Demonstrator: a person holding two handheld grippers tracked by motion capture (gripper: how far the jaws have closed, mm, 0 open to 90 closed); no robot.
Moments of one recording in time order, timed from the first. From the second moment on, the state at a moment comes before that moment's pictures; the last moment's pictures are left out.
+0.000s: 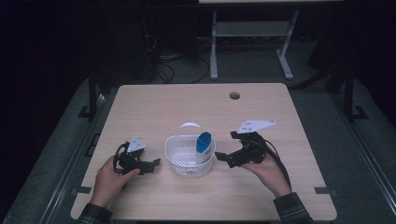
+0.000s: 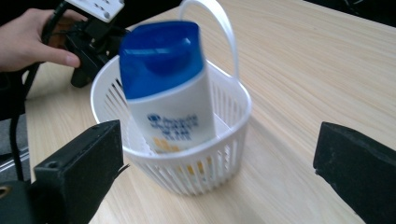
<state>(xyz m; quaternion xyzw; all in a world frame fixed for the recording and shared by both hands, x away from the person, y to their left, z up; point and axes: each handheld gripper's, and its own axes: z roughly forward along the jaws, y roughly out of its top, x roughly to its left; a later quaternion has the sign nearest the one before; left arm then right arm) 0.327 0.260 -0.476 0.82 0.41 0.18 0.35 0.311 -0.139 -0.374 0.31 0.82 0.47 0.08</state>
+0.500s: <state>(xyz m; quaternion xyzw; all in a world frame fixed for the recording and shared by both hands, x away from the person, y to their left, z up) 0.327 0.260 -0.476 0.82 0.41 0.18 0.35 0.299 -0.184 -0.388 0.36 0.81 0.46 0.10</state>
